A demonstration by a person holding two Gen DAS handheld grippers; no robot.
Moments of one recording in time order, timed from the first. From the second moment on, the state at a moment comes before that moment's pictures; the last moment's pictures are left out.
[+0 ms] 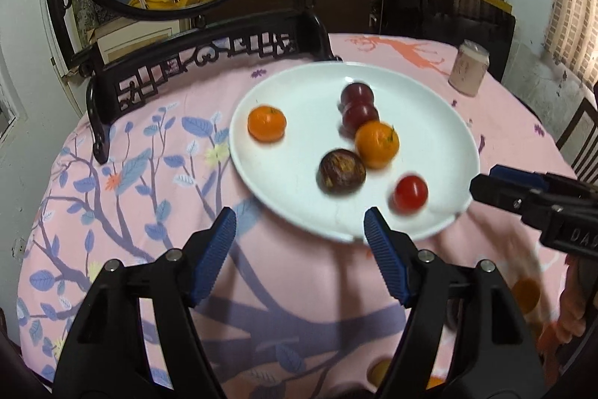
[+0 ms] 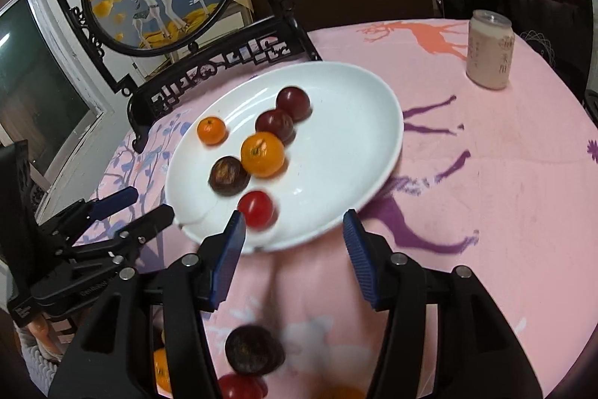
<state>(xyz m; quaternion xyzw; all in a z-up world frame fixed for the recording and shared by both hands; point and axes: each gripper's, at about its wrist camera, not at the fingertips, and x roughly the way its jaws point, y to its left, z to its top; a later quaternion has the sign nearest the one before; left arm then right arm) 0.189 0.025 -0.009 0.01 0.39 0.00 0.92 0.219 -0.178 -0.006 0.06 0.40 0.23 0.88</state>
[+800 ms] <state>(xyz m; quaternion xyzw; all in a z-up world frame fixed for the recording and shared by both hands) 0.140 0.043 -0.024 0.01 0.41 0.02 0.91 0.150 -0.167 -0.025 0.01 0.44 0.28 0.85</state>
